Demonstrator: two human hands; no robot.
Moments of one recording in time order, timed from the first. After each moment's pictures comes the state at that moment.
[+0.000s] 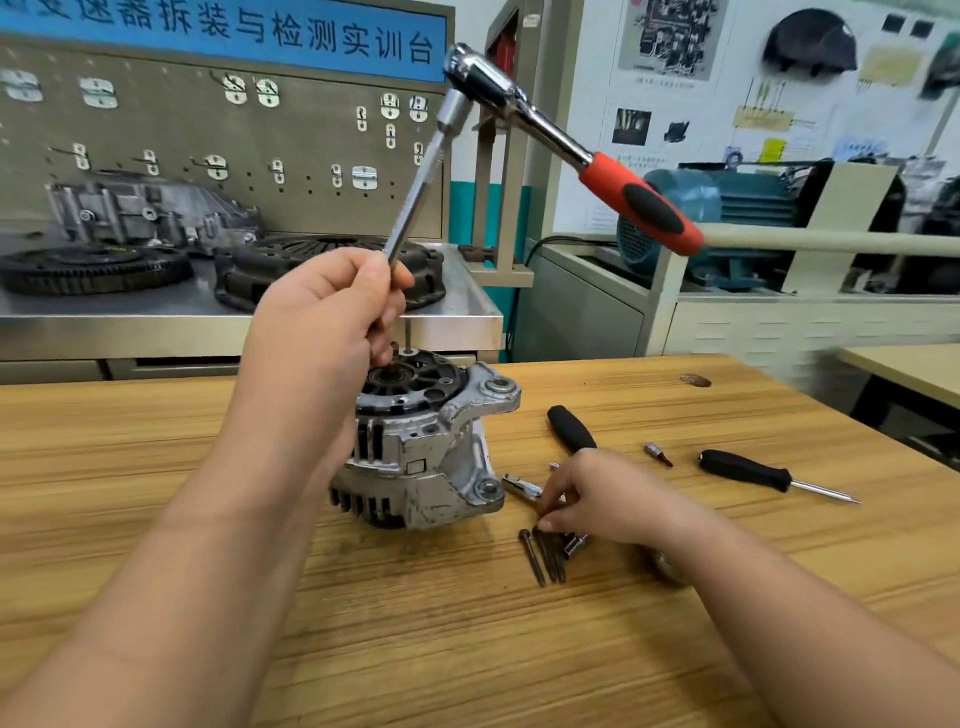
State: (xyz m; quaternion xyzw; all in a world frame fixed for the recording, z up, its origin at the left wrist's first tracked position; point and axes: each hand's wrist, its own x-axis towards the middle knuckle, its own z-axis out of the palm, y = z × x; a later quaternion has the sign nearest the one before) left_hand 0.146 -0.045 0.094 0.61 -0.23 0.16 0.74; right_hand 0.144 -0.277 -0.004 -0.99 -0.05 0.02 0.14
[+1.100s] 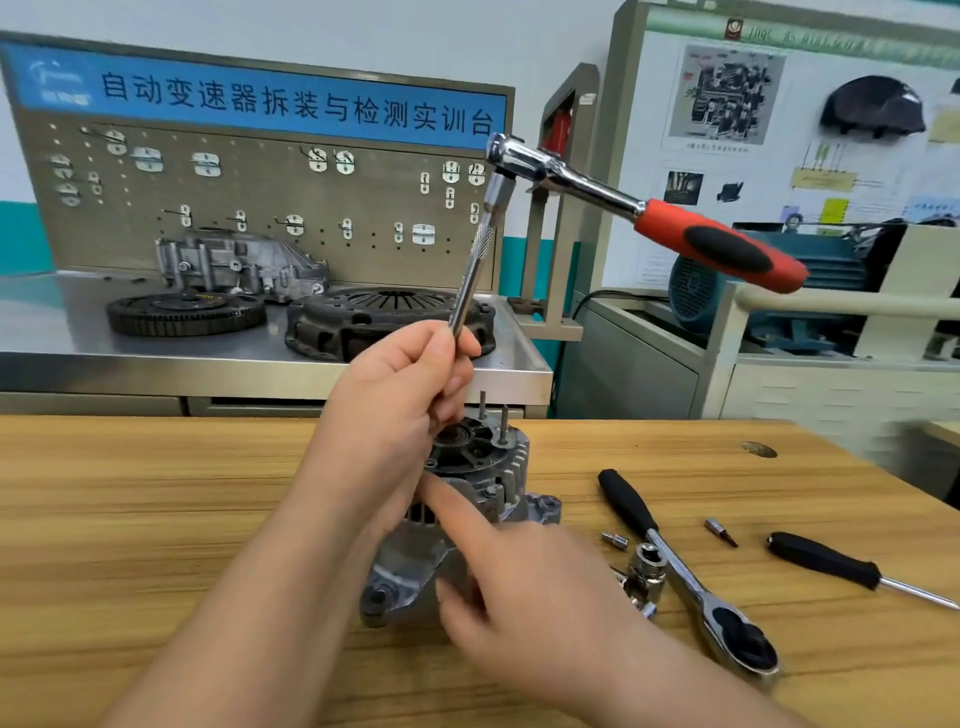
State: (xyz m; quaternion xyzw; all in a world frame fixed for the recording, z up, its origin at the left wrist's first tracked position) left_hand 0.154 -0.041 0.093 0.57 -0.28 0.09 0.77; right_hand 0.102 -0.161 0.029 -0.94 -0.25 -0.19 0.15
